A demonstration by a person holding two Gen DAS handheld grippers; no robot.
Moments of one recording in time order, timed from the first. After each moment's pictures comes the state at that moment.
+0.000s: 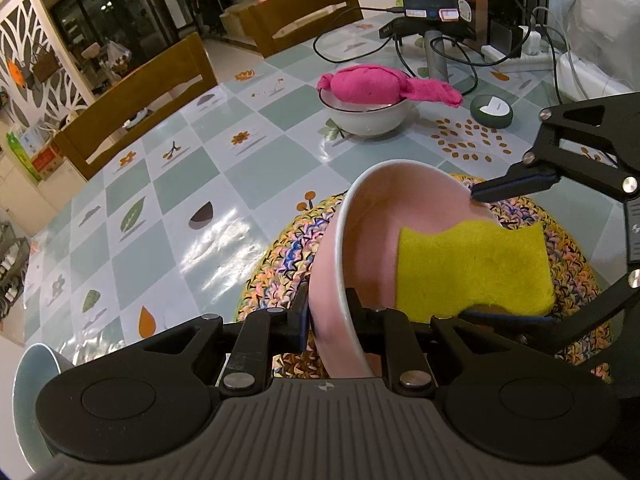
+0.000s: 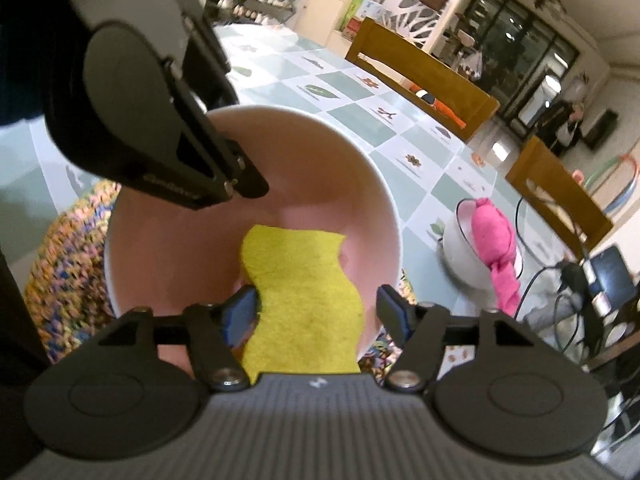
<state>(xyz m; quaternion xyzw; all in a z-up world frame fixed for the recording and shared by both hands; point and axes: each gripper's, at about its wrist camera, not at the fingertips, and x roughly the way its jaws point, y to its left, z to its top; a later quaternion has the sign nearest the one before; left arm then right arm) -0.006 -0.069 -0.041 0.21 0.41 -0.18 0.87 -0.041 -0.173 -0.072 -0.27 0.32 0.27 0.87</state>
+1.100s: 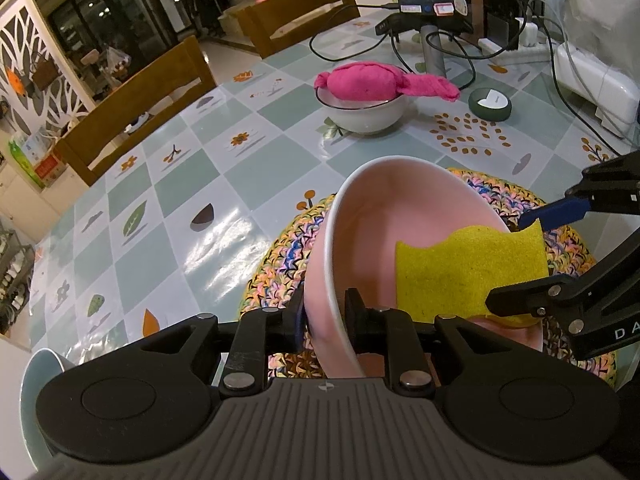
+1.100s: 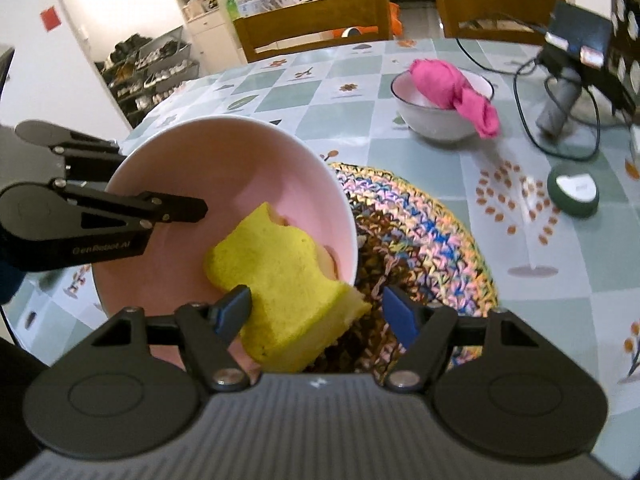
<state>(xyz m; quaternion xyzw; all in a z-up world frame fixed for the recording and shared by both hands) -0.009 -0.074 -0.043 0.23 0.41 -0.17 0.87 -0.038 -0.239 -0.089 0.06 0.42 0.21 0.88</state>
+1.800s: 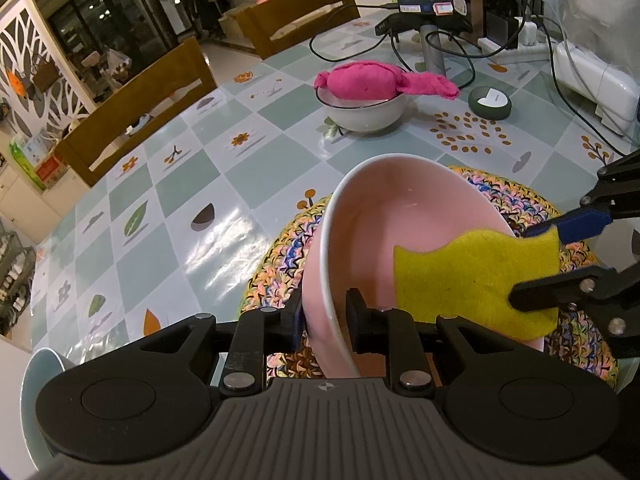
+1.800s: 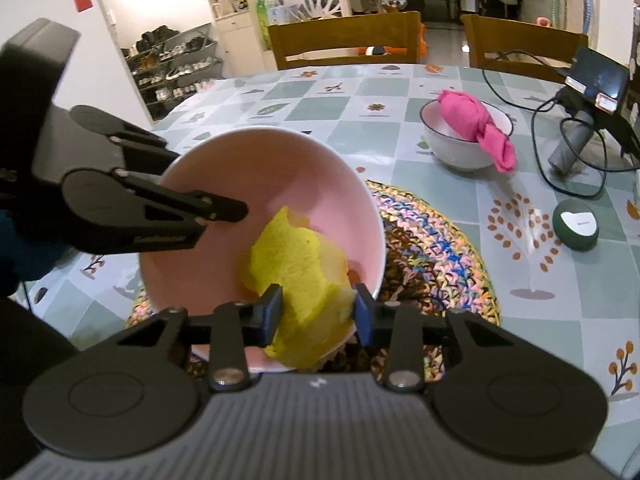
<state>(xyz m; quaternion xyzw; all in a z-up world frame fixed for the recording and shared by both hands) -0.011 -0.073 -0.045 0.23 0.41 -0.17 0.87 -0.059 -0.230 -0.064 0.01 0.39 0.25 0.89</state>
